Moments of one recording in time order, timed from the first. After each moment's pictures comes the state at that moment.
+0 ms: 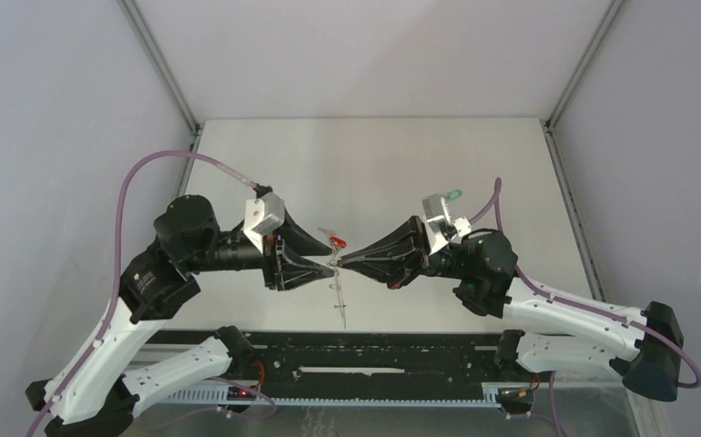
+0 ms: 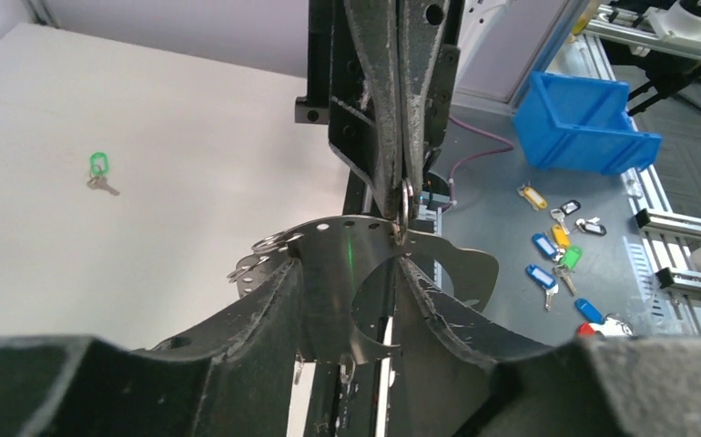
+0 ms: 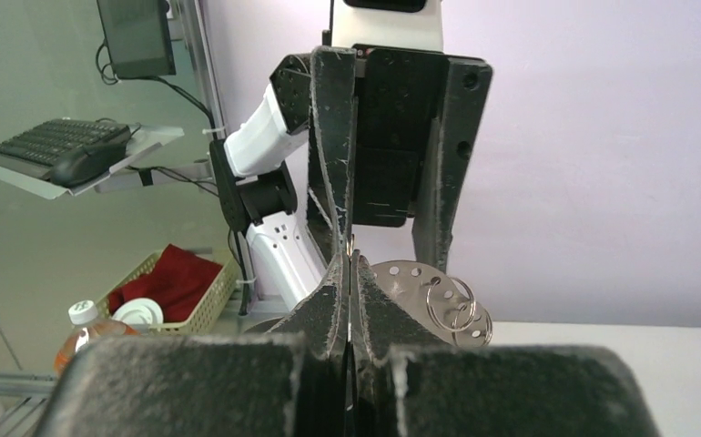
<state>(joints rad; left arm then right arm) -0.77 0.78 1.25 -0.62 0.68 -0.06 1.08 1.02 0.78 0.81 -0.51 0.37</state>
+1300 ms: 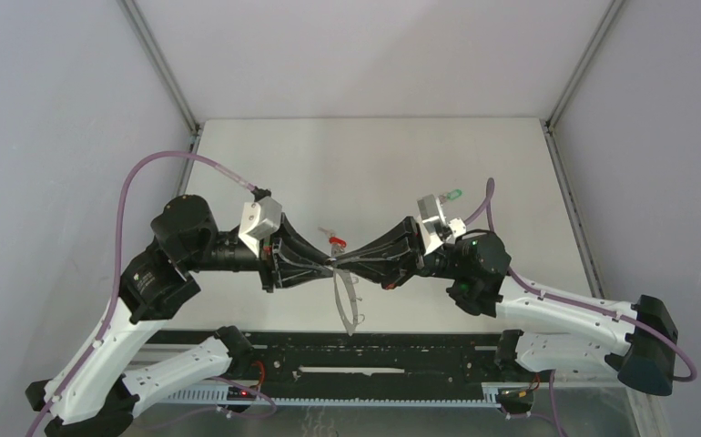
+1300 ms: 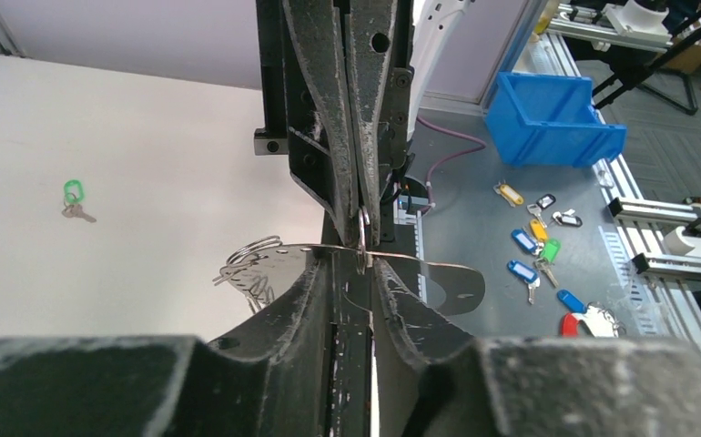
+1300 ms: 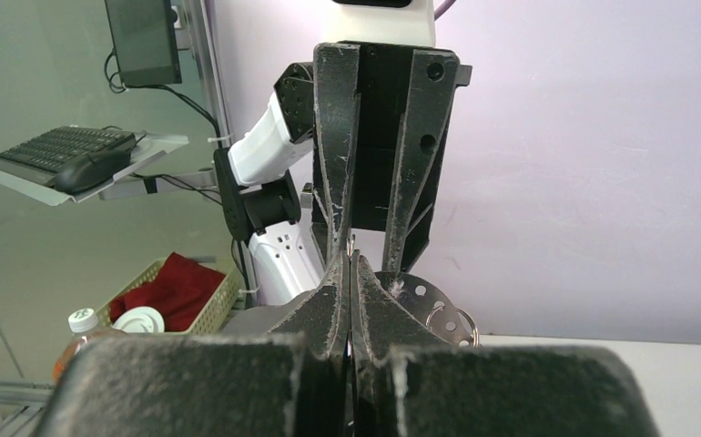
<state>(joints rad) -0.77 0.78 1.25 -0.58 0.77 -0.06 1.10 1.07 0.78 0.90 -0.50 0.38</state>
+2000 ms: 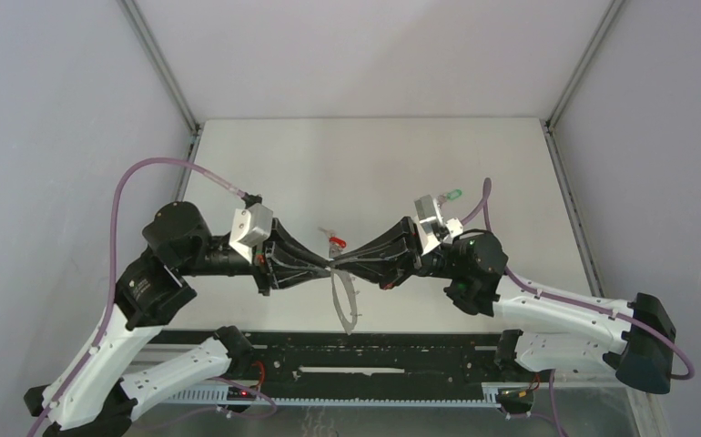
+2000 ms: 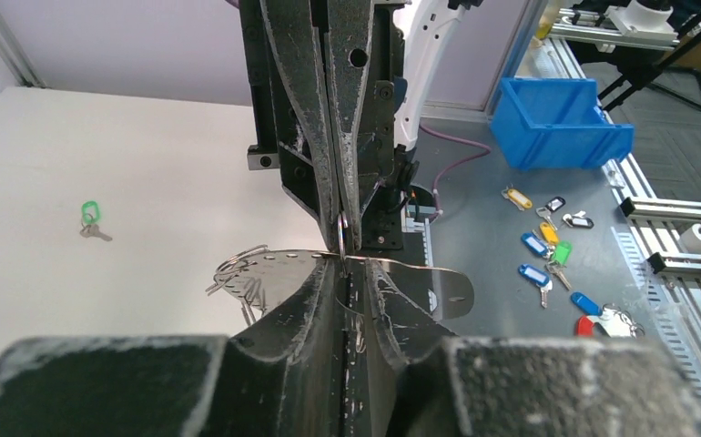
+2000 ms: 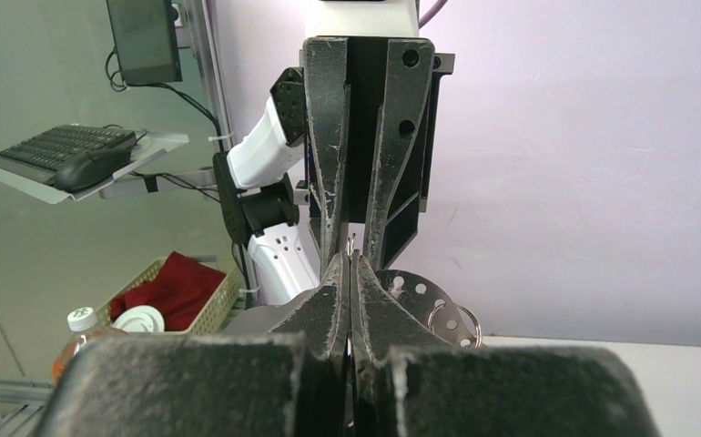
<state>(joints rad) -0.77 0.74 1.22 -0.54 0.77 -0.04 1.10 1.09 0.78 0.92 -0.50 0.38</state>
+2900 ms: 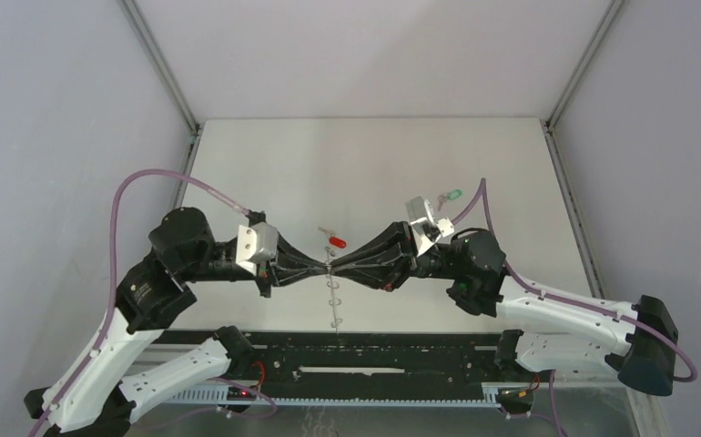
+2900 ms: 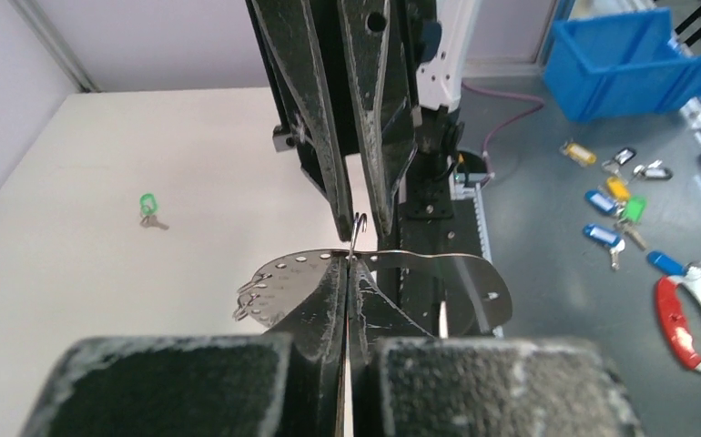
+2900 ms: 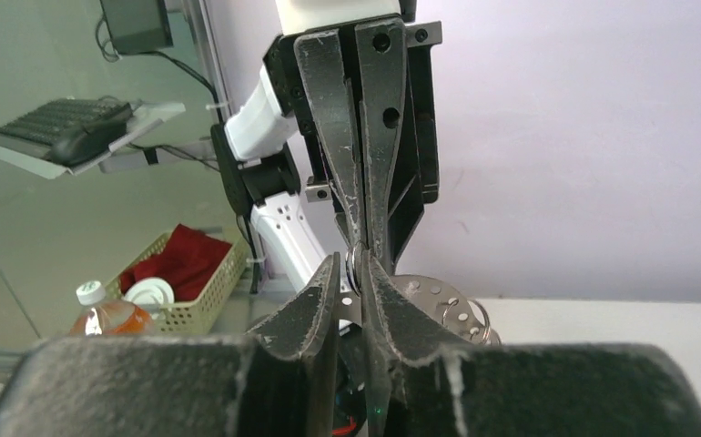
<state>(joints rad) -0.77 0.72 1.19 -0.58 0.73 0.13 1.10 1.08 0.78 0.84 -0.52 0.37</state>
